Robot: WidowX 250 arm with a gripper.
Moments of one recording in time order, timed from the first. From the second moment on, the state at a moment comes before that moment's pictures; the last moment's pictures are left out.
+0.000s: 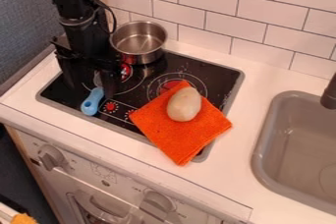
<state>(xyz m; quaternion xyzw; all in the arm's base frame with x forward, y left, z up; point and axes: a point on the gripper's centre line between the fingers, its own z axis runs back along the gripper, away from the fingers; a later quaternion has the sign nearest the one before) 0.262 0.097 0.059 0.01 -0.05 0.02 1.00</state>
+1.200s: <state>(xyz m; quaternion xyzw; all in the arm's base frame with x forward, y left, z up) 0.393 0.083 0.061 -0.04 -0.10 0.04 0.99</state>
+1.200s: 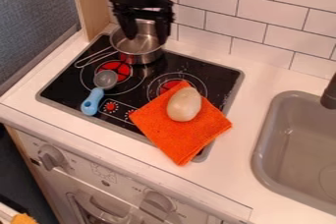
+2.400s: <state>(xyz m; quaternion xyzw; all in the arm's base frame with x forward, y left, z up) 0.433 0.073 0.011 0.02 -0.07 0.04 1.00</state>
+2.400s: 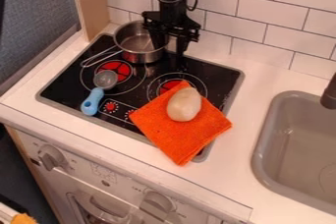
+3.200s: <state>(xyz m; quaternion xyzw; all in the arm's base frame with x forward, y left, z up) 0.407 0.072 0.066 -0.02 -0.11 0.02 0.99</state>
